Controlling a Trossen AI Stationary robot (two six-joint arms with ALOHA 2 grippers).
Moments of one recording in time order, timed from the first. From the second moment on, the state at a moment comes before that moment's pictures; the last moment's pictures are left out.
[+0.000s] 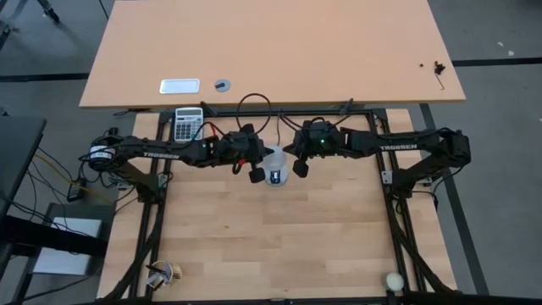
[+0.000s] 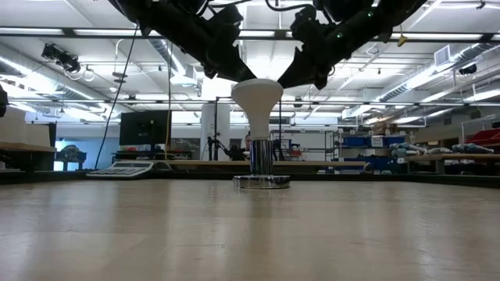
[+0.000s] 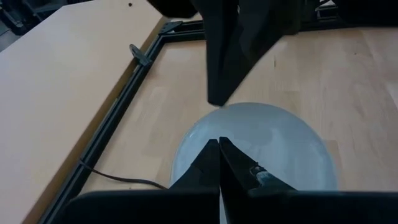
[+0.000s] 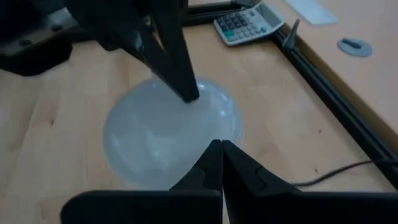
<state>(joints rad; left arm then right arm) 0.14 1.50 0.98 0.02 -0.18 0.13 -0.22 1.42 0.94 -0.06 0.02 0.03</state>
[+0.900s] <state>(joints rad) 0.16 1.50 0.98 0.02 -0.18 0.13 -0.17 1.41 0.94 -0.15 -0.08 0.09</state>
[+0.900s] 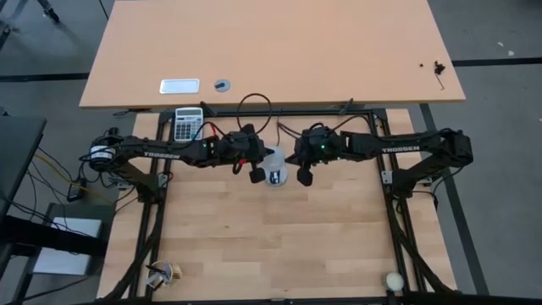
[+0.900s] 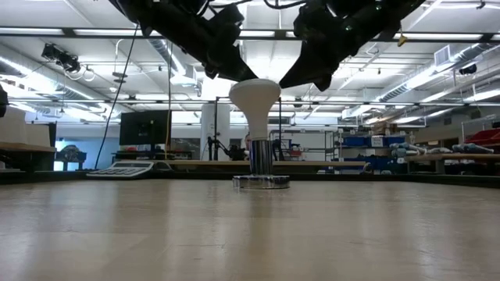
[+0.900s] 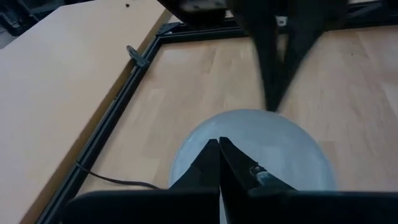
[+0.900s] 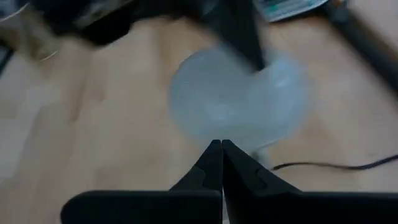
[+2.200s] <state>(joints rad) 0.16 1.50 0.98 0.03 -0.18 0.15 -0.19 1.43 0.94 -0.06 -0.01 0.06</state>
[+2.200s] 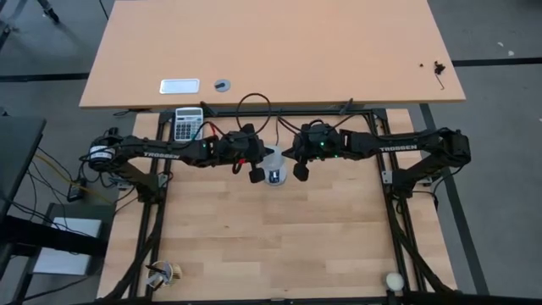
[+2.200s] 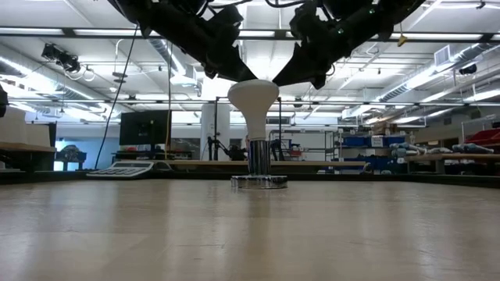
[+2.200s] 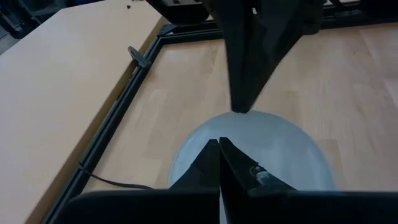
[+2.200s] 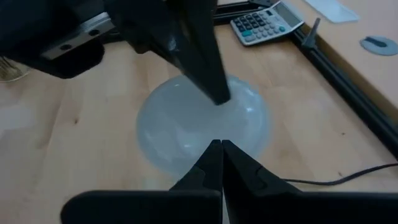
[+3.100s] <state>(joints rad) 0.16 1.50 0.98 0.05 -0.18 0.15 -0.22 1.40 0.94 -0.04 0.03 0.07</state>
